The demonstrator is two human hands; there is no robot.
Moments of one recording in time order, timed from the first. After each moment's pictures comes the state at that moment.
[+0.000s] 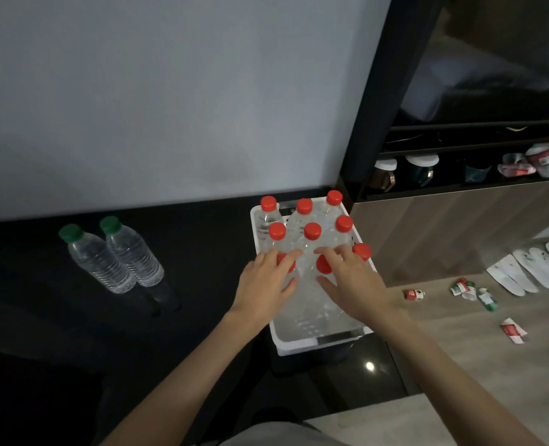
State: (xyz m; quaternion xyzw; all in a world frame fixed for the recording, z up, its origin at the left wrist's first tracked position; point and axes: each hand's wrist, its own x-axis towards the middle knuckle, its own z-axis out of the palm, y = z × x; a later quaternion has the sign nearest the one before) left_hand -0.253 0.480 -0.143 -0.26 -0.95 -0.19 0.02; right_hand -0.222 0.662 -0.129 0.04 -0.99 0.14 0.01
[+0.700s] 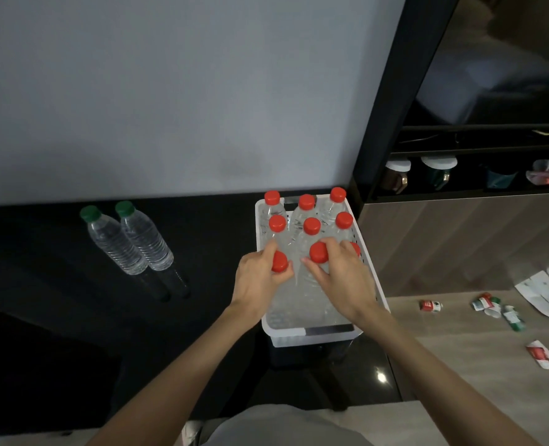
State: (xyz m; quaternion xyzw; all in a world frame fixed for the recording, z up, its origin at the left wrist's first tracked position) left_hand -0.240 0.494 -0.154 -0.12 -0.93 -0.33 0.08; right_hand -0.217 0.662 -0.131 0.06 -0.95 0.28 0.10
